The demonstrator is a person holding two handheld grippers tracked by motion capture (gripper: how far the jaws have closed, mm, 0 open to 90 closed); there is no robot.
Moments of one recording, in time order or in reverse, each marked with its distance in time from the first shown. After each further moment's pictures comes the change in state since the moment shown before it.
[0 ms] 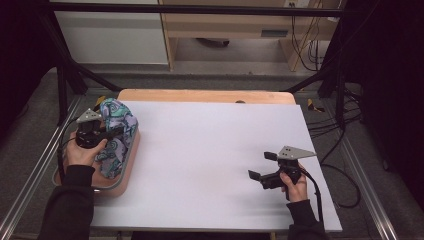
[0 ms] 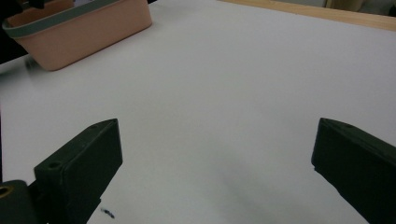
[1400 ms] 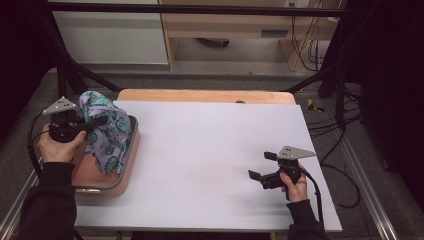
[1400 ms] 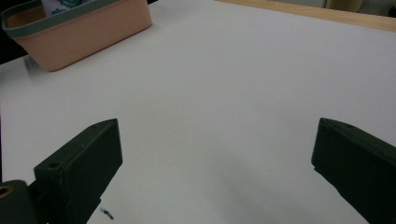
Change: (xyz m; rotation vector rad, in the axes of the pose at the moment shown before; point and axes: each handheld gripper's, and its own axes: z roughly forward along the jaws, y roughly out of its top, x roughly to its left) left arm 0.000 0.036 -0.064 -0.098 -0.018 0.035; right arm 0.000 0.000 0.000 -0.002 -0.001 -0.001
